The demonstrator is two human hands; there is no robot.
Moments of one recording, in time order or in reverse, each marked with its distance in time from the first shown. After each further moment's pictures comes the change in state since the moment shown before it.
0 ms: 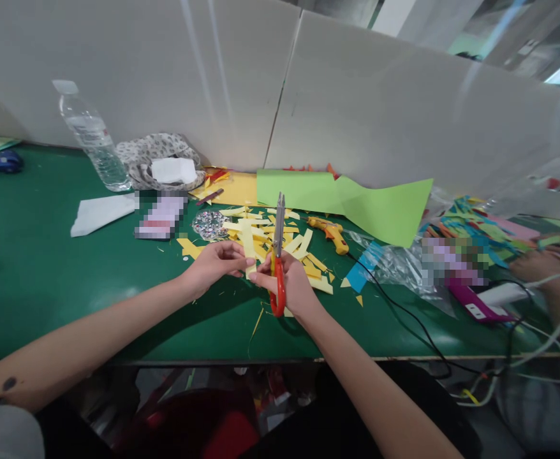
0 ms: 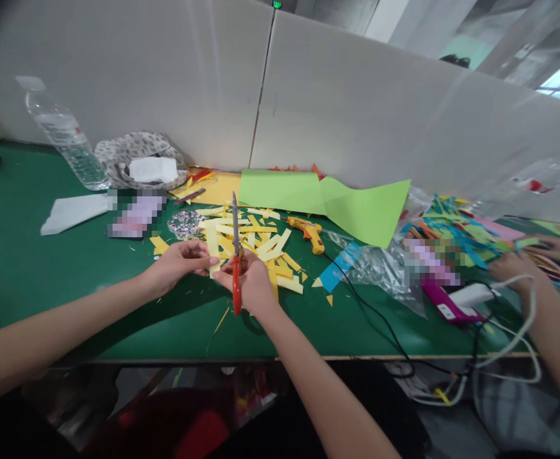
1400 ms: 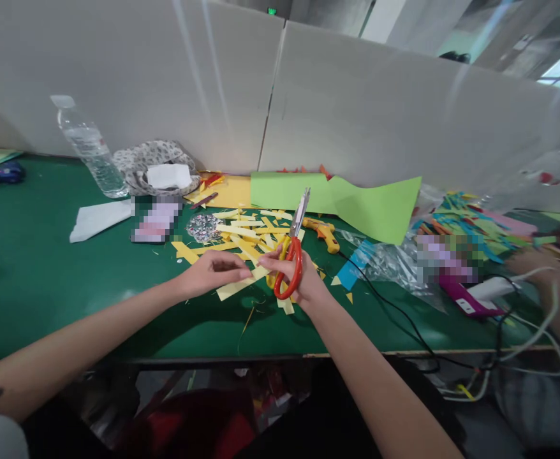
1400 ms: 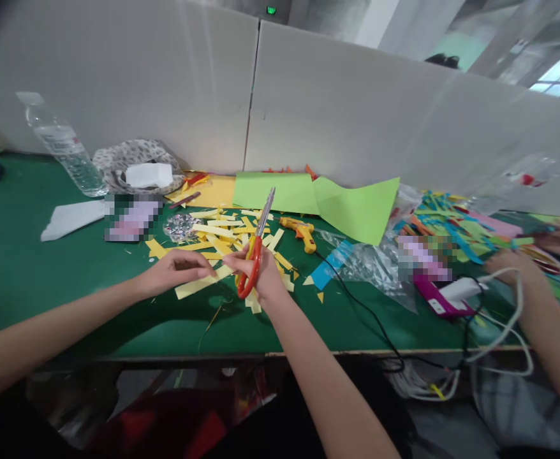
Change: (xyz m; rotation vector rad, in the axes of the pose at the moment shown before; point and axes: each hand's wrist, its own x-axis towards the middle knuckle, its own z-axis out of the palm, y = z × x) left_hand -0.011 0.011 0.002 0.364 -0.286 0.177; right_hand 0.002 -0.022 -0.029 0.283 0.035 0.144
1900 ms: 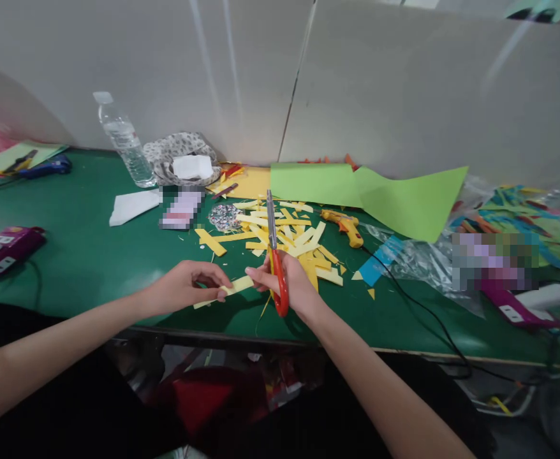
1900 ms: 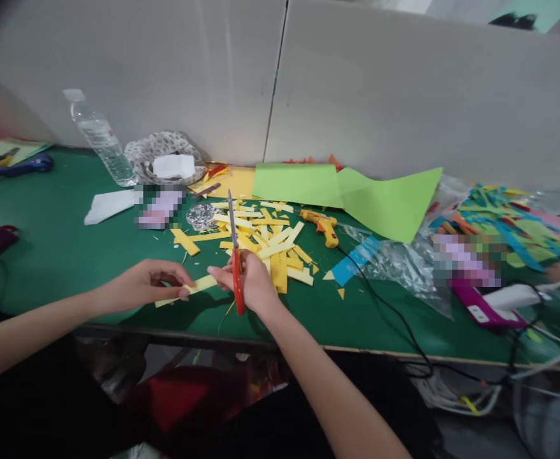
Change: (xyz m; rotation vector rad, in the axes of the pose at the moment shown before) left_hand -0.076 0.022 -0.017 0.157 0.000 -0.284; right_hand -0.020 0.028 0.030 -0.215 -0.201 0.038
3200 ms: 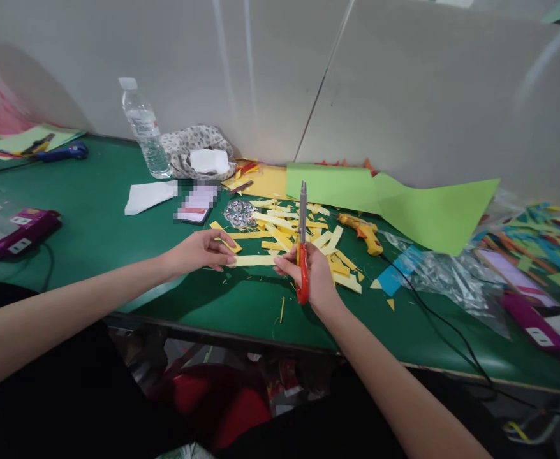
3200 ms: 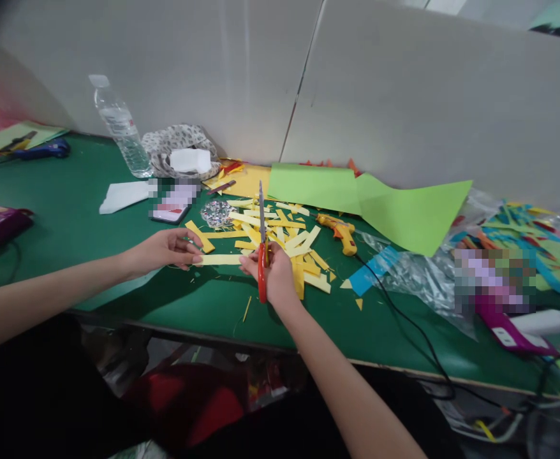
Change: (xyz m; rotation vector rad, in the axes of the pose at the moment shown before) left_hand 0.027 -0.029 -0.037 -0.266 0.144 -0.072; right_hand 0.016 0.000 0.001 0.005 0.163 -0.137
